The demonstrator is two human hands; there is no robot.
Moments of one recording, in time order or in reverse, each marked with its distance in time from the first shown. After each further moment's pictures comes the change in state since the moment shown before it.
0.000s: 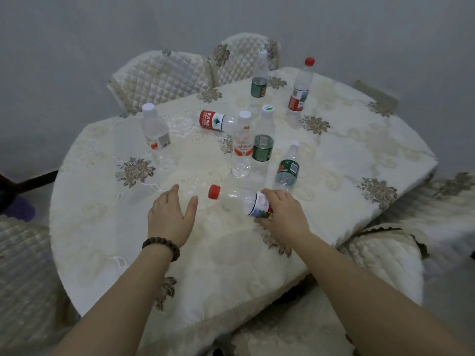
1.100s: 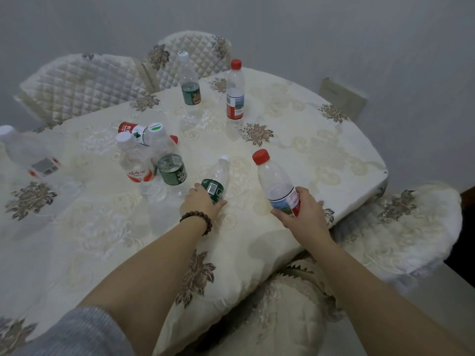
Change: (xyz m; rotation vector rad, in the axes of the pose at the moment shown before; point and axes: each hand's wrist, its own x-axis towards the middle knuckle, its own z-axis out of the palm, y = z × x) left_hand 0.090 0.255 0.203 0.165 -0.248 -0.118; right_hand 0.024 0.252 -0.110 0.459 0.093 0.360
